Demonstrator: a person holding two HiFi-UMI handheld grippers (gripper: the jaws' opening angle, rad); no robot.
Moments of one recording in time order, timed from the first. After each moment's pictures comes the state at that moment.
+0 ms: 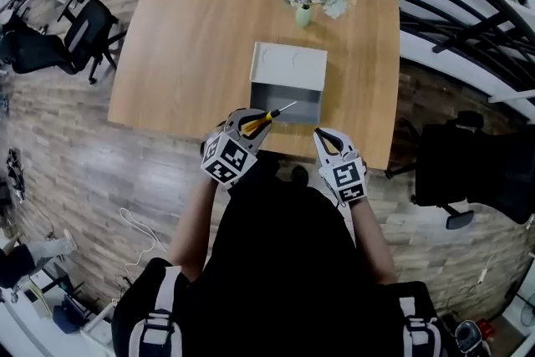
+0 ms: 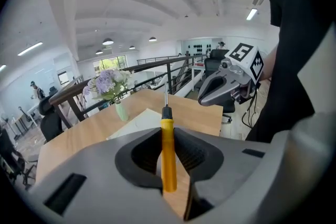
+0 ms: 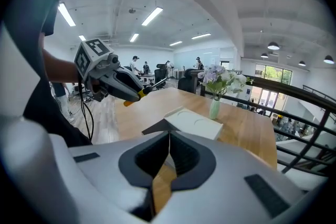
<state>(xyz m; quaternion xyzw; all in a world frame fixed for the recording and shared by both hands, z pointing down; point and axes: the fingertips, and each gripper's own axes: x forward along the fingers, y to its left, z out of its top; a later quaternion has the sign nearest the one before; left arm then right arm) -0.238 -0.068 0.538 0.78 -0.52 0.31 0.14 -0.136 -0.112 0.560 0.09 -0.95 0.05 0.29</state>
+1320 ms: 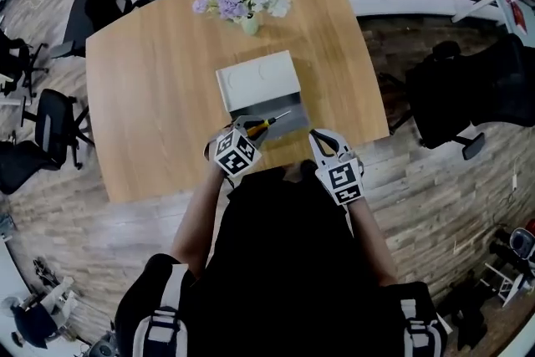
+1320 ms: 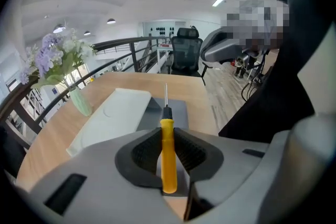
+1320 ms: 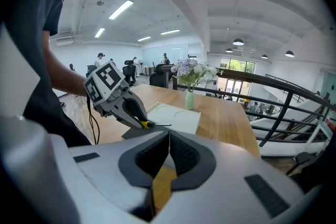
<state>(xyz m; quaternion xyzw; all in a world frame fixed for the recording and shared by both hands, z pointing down) -0.248 -0.112 0.656 0.85 -0.31 0.41 0.14 -0.142 -0.122 0.575 0.27 -0.91 0.09 0.30</state>
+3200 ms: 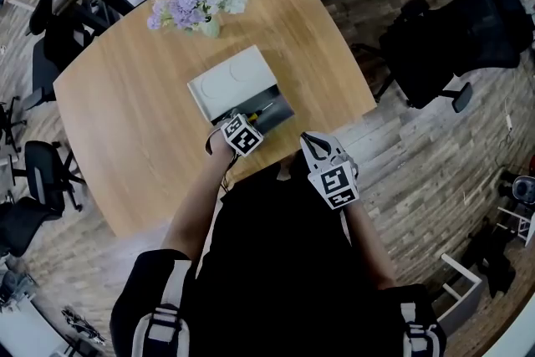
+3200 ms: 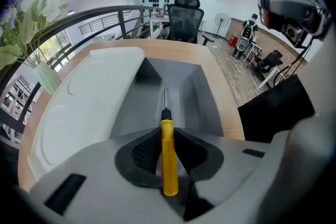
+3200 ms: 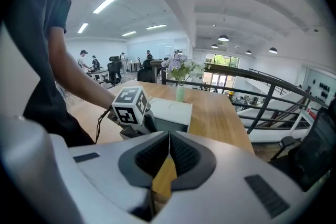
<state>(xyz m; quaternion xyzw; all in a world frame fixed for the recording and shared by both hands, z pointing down) -0.237 -0.133 0.762 0.80 -0.24 0.52 0.19 -0.127 -0.094 0.581 0.35 -0.87 0.12 0.32</state>
